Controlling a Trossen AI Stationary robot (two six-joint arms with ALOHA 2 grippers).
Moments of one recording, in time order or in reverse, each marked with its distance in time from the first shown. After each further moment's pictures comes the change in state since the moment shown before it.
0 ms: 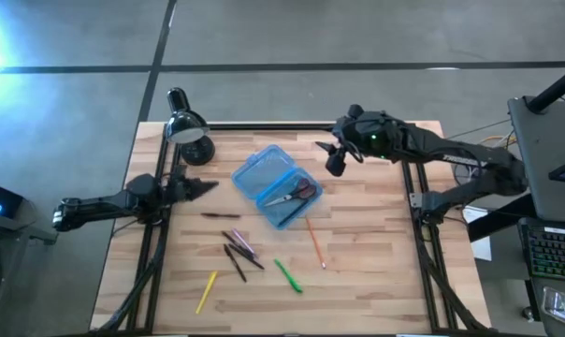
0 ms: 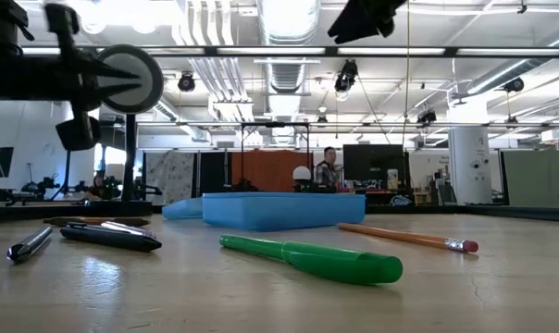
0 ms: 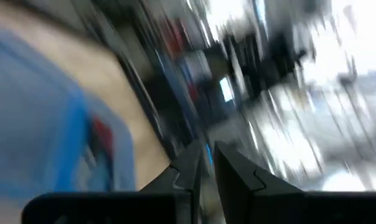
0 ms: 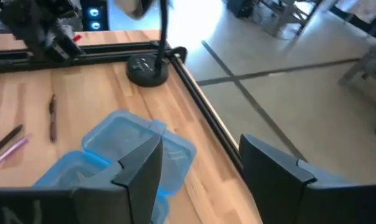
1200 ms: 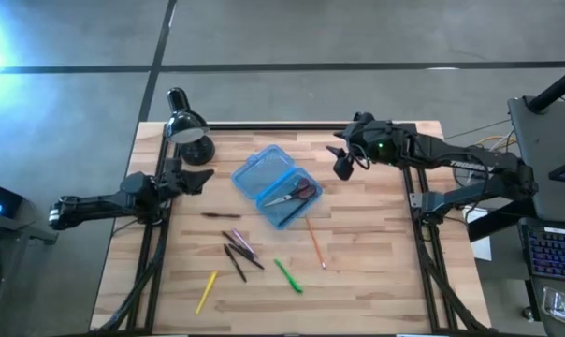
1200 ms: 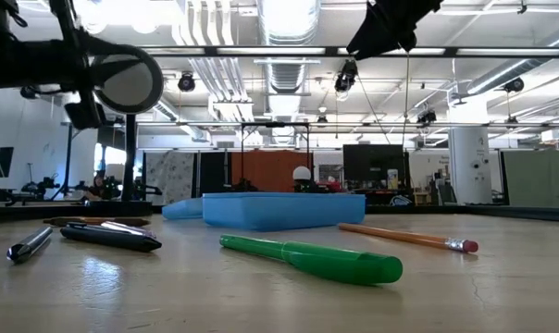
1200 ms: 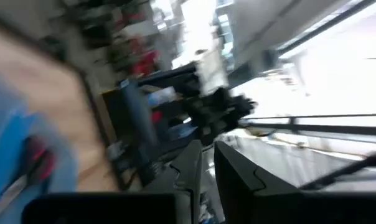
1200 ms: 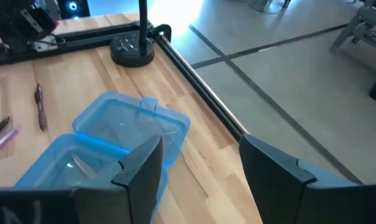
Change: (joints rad) left arm -0.001 0.069 0.016 0.242 -0.030 -0.122; right arm 0.000 -0.094 -0.138 -0.004 0.053 0.110
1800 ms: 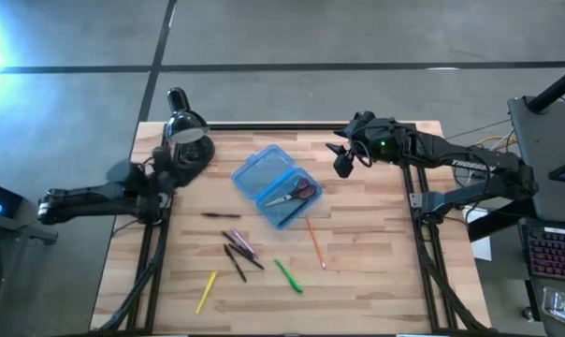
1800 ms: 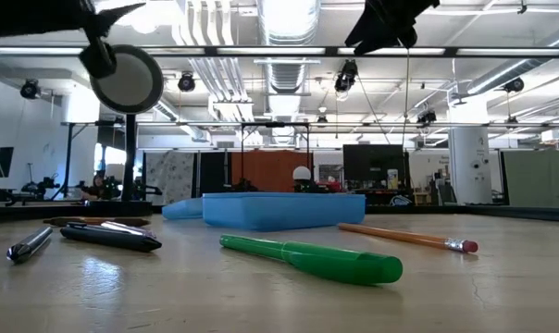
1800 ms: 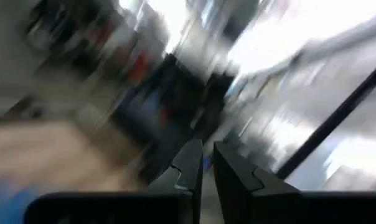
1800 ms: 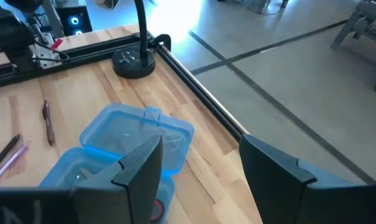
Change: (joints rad) left arm -0.002 0.232 0.304 -0.139 0.118 0.455; right arm 0.000 0.000 0.025 -0.001 0.000 0.052
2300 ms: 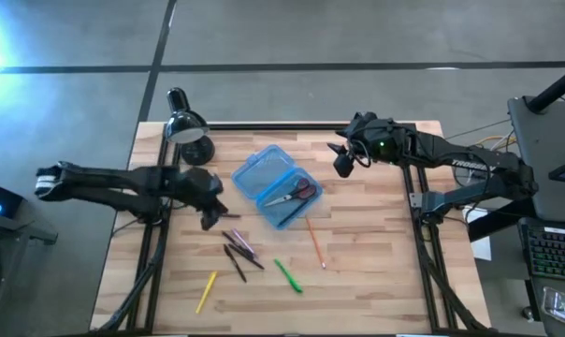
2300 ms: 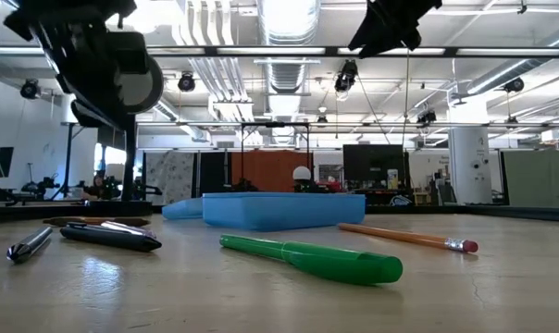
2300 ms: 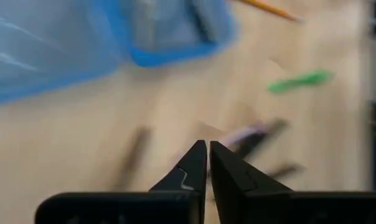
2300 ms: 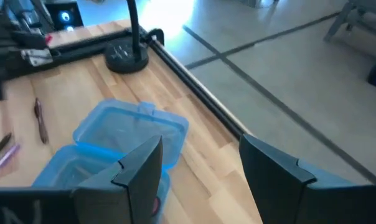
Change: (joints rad) left arm -0.081 0.514 0.279 -0.769 0.244 0.324; right arm 0.000 0.000 0.000 -0.046 0.026 0.036
